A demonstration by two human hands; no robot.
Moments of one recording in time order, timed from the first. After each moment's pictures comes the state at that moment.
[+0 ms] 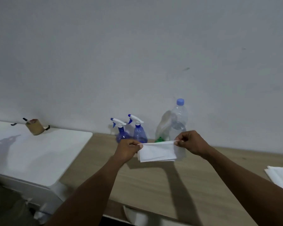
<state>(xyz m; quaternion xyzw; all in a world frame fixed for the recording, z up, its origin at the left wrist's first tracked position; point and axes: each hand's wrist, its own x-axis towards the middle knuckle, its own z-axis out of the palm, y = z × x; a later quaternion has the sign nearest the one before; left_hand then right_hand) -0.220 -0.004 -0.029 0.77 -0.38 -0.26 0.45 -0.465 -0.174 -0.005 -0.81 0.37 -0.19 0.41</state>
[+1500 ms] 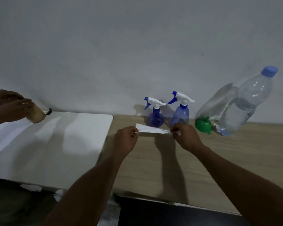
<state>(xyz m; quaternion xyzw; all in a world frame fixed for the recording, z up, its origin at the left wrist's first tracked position) 0.017 0.042 -0.106 0.84 -0.42 -0.14 0.32 -0.200 -0.100 -0.117 -0.85 0.43 -0.17 0.23</state>
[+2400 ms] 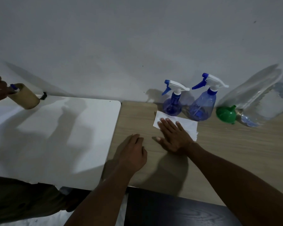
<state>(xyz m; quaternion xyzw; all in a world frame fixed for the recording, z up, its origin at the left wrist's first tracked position) 0.050 0.094 -0.199 0.82 -0.54 -0.16 0.12 -0.109 -0.071 -0.215 -0.94 0.31 0.06 0.14</state>
